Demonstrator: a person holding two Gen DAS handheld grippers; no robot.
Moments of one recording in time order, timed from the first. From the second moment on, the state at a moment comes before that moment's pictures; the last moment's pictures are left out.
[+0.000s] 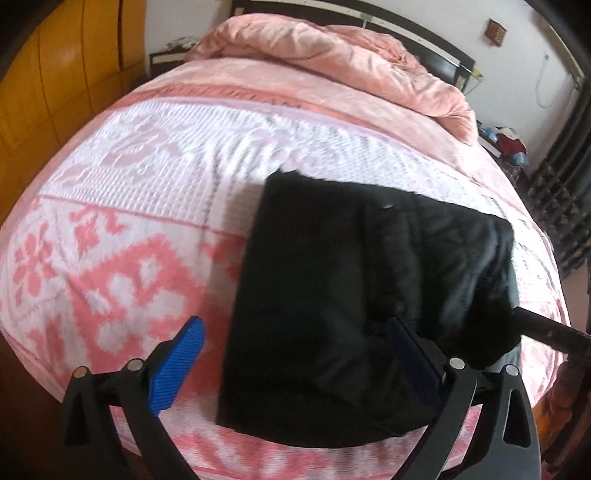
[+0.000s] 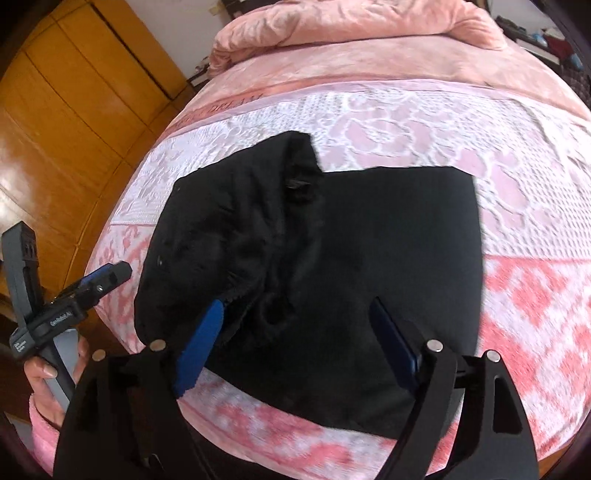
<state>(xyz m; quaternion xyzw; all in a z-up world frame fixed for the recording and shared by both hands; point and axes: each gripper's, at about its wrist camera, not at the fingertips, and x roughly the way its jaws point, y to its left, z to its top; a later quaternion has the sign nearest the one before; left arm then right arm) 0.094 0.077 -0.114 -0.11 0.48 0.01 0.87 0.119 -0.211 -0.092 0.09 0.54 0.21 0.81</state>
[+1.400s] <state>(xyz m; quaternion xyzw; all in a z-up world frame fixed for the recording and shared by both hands) 0.084 0.079 -0.134 -0.16 0.51 -0.01 0.85 0.138 -0.182 -0.110 0.12 0.54 0.28 0.79</state>
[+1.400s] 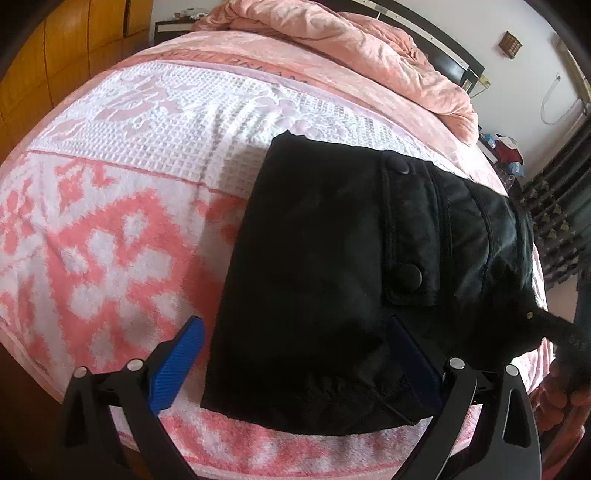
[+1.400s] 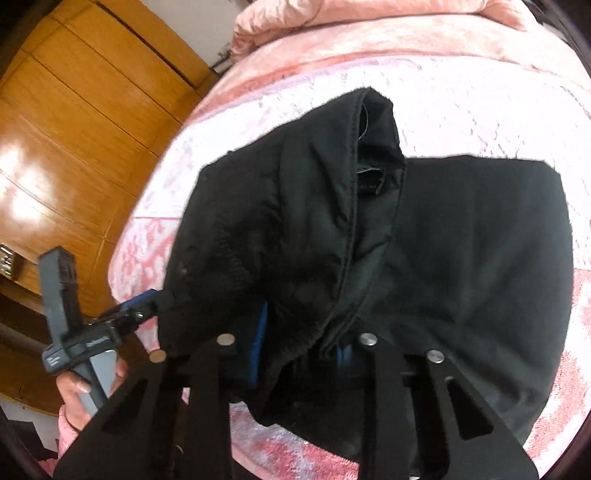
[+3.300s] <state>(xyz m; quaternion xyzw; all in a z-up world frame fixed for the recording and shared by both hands) 0.135 -0.006 -0.128 -0.09 0.51 -0.05 0.86 0.210 -0.338 -0.119 0.24 0.53 0.22 0.78</state>
